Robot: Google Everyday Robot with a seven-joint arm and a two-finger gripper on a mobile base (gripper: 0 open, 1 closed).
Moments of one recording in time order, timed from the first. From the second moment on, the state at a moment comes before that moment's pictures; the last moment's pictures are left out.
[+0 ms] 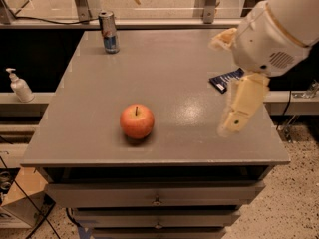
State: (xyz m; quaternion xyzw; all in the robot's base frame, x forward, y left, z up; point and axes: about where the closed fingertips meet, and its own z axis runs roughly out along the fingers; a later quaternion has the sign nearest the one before) arm 0.438 -0.109 0.968 -0.68 0.69 0.08 0.23
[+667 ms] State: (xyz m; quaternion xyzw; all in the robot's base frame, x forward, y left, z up) arm 0.482 -0.038 0.927 -0.69 0.65 0.18 0.27
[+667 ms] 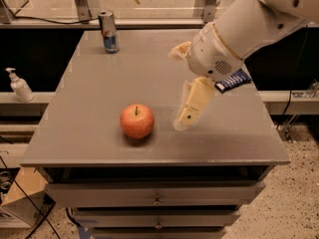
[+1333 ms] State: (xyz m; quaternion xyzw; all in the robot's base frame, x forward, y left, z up) arm 0.494 0.035 0.884 -0.71 0.59 0.28 0.26
